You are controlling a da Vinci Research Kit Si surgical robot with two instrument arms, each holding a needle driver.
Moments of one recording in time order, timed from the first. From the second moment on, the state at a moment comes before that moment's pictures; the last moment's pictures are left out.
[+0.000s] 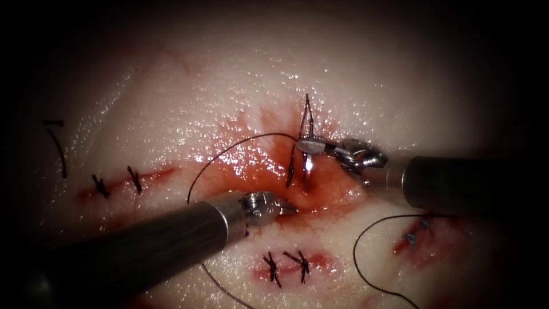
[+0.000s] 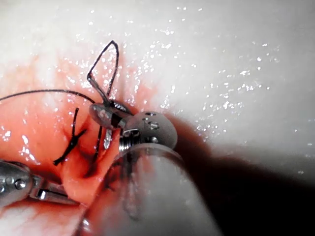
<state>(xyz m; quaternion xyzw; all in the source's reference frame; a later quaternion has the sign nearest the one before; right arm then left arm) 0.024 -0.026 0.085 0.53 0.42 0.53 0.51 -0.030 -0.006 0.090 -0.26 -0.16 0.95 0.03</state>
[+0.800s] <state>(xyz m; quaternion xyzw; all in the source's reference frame) 0.024 -0.030 0.082 0.59 0.38 0.55 0.46 -0.029 -0.006 0.090 -0.26 -0.16 0.95 0.03</state>
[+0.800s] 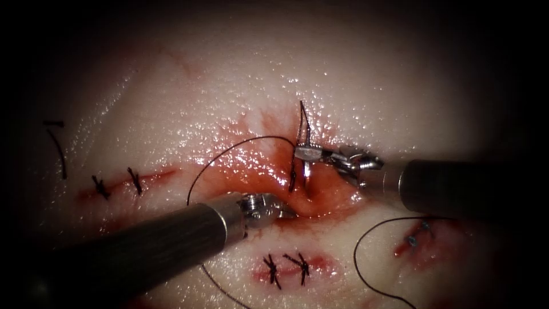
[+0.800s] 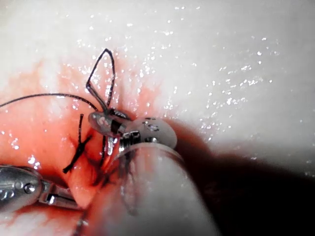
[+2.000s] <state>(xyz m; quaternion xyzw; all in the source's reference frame) 0.021 -0.026 0.082 0.54 0.47 0.60 0.35 -0.030 -0.006 0.090 -0.26 -0.16 0.95 0.03</state>
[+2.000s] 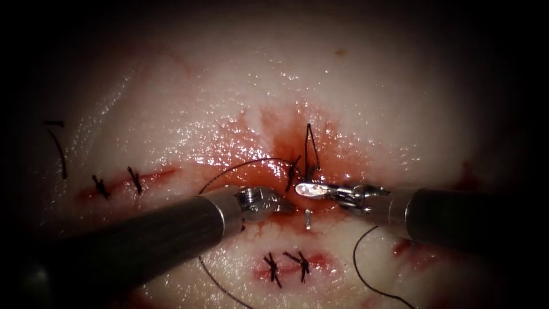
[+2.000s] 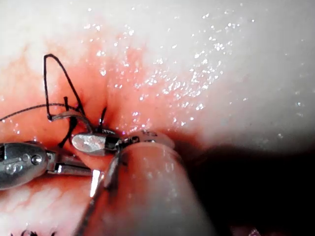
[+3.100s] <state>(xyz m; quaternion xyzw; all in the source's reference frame) 0.021 -0.013 0.081 0.11 0.59 0.32 0.73 -0.030 -0.006 0.089 -0.26 -0.16 0.95 0.03</state>
